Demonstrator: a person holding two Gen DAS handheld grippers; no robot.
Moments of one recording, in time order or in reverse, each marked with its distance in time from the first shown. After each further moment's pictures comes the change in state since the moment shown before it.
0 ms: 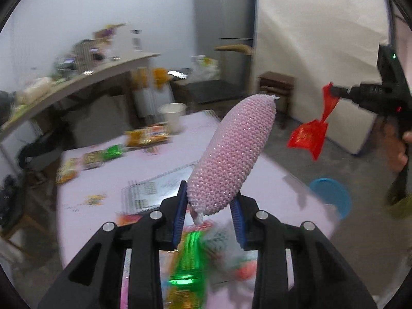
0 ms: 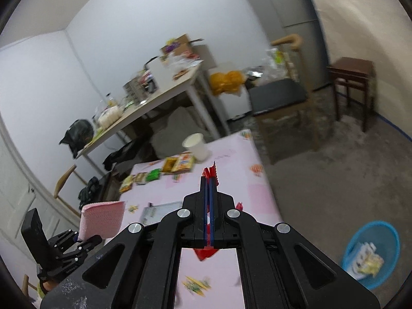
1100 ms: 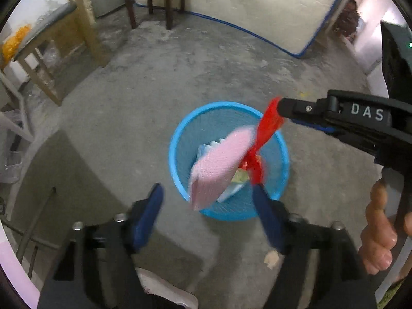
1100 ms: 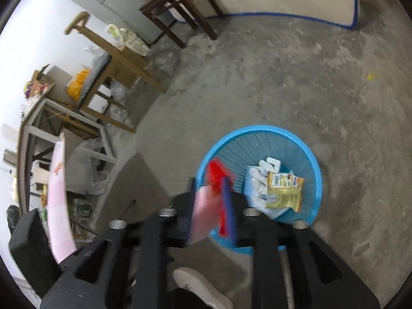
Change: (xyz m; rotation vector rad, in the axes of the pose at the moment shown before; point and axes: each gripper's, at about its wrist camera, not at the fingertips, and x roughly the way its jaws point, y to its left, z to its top) left arm 0.355 -0.429 -0.040 0.239 0.537 -0.304; right arm 0.003 -0.383 -0.151 0.606 0.199 -0.433
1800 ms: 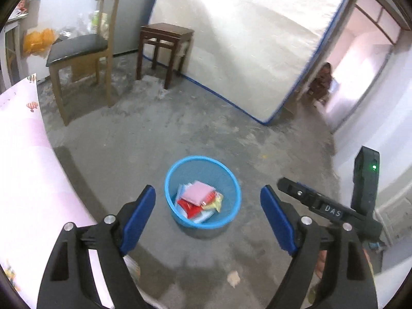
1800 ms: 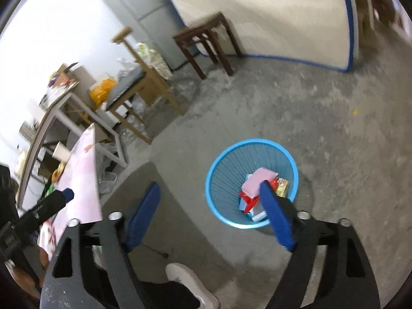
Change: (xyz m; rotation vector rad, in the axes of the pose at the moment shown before) left arm -0.196 0.042 -0.080 -0.094 -0.338 -0.212; right arm -0.151 0.031 -0.105 -0.188 -0.242 0.030
